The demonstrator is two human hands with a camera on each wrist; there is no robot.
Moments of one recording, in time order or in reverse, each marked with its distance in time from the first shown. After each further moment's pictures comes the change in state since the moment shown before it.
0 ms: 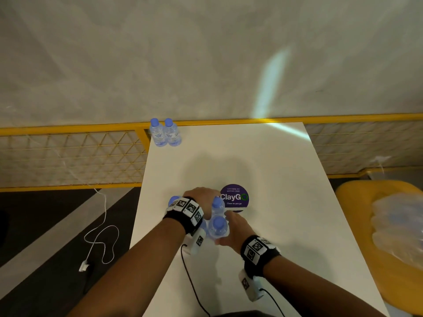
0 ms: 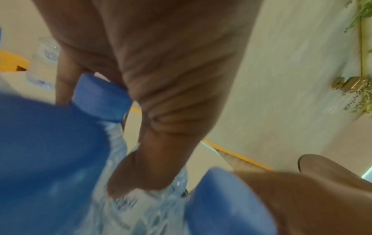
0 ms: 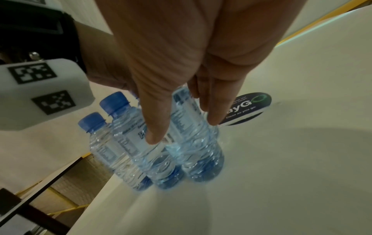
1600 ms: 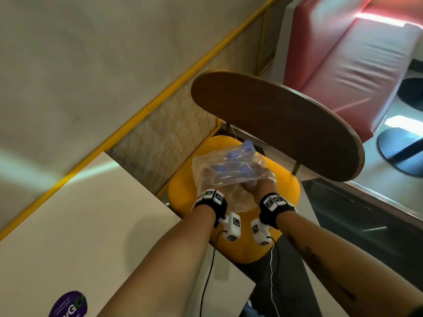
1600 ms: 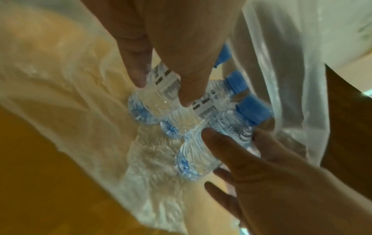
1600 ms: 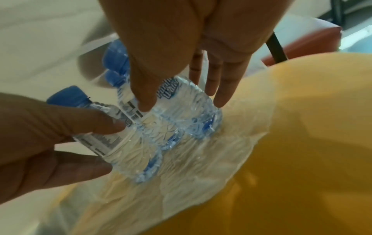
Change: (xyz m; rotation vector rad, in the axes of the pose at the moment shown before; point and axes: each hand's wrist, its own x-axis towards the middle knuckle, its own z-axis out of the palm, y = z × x) left_hand 0.195 0.615 0.108 0.475 -0.256 0.407; right_hand -0.242 0.478 -0.294 0.524 0.840 0.908
